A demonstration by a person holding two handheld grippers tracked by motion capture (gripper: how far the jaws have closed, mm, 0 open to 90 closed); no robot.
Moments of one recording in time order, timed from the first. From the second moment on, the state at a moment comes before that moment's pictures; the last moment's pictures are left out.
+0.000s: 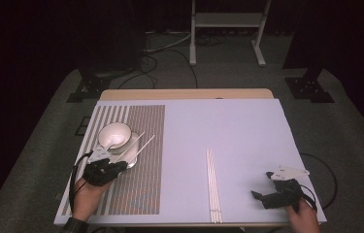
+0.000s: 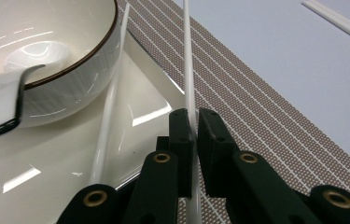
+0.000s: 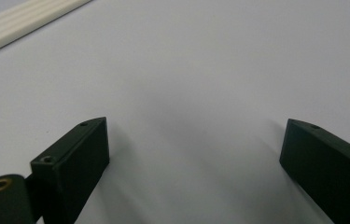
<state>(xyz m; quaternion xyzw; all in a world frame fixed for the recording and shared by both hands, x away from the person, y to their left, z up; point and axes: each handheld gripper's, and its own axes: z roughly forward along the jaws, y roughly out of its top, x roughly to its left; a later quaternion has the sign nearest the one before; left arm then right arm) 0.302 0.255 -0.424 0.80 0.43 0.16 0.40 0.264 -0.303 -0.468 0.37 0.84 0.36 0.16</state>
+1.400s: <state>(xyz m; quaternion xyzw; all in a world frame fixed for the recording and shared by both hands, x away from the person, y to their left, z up) 0.318 0.276 -0.432 0.79 0.45 0.17 0.37 0.264 -0.303 -0.468 0.37 0.84 0.36 0.16</state>
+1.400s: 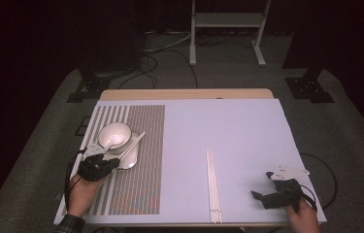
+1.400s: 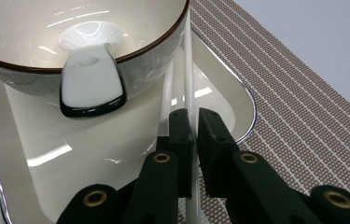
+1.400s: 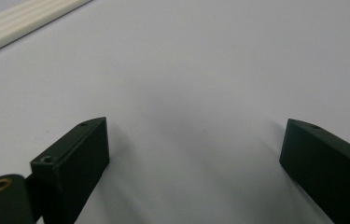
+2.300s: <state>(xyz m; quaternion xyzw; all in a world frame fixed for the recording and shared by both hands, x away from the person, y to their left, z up) 0.322 0.275 -0.434 0.79 0.46 0.18 0.37 0.264 -0.303 -0.468 0.37 0.84 0.36 0.16</state>
